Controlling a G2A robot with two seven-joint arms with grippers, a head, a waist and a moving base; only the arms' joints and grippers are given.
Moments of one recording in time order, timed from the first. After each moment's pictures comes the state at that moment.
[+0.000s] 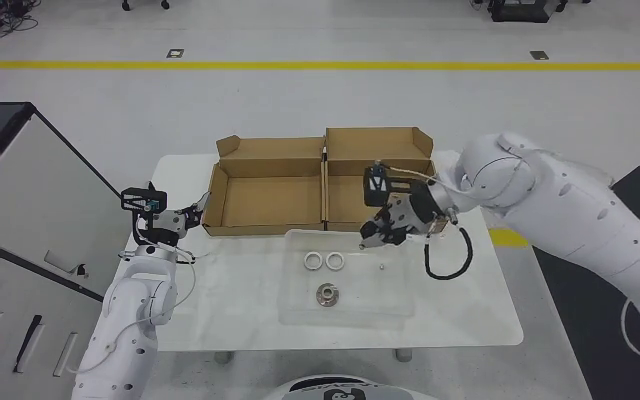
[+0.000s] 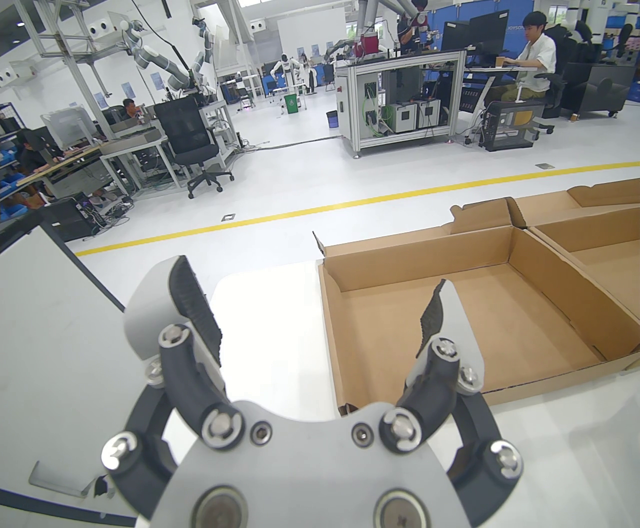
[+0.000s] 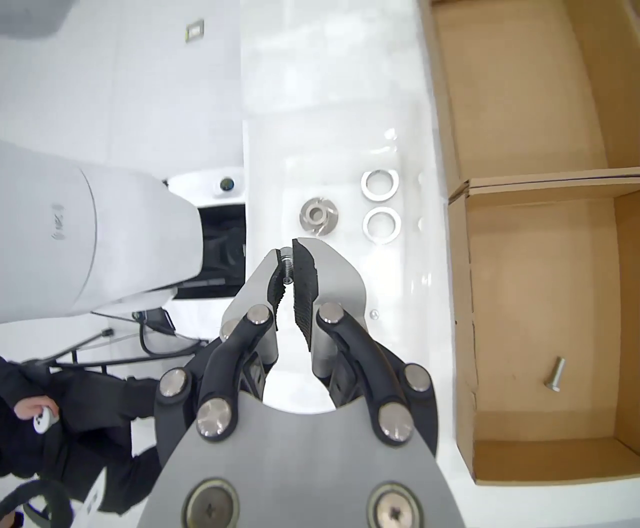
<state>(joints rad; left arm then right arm) 1.73 -1.15 -1.60 -1.80 1.33 0.00 0.00 -0.46 -0.70 0.41 -1.64 0.18 -0.70 1.07</state>
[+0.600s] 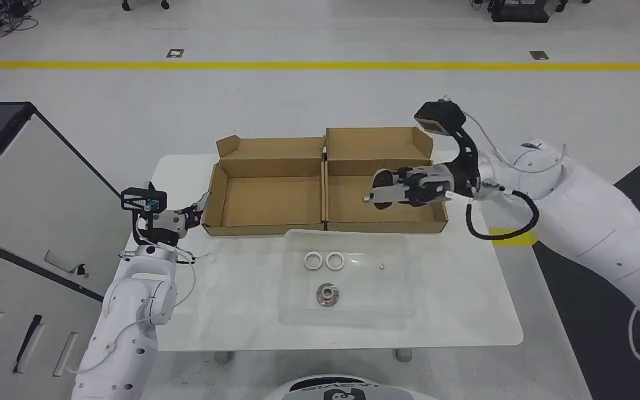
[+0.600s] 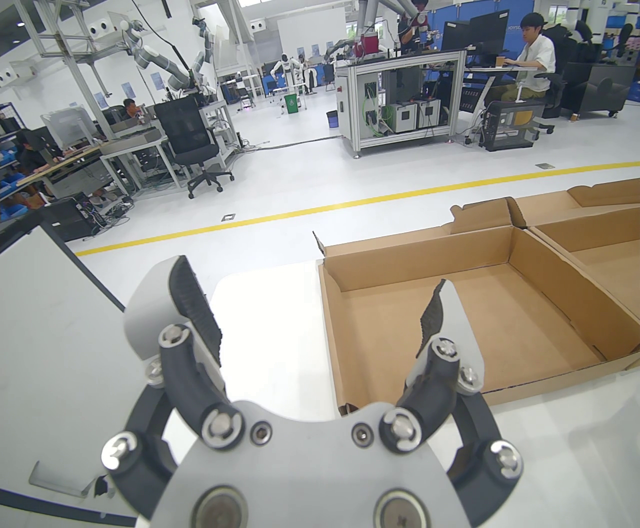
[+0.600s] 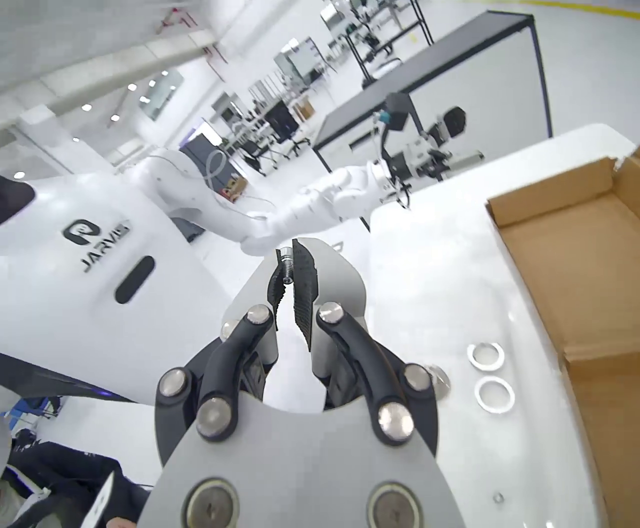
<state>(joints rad) 1.73 -1.15 -1.60 -1.80 1.33 0.00 0.00 -0.54 -0.68 0.46 -1.59 0.89 -0.85 0.97</state>
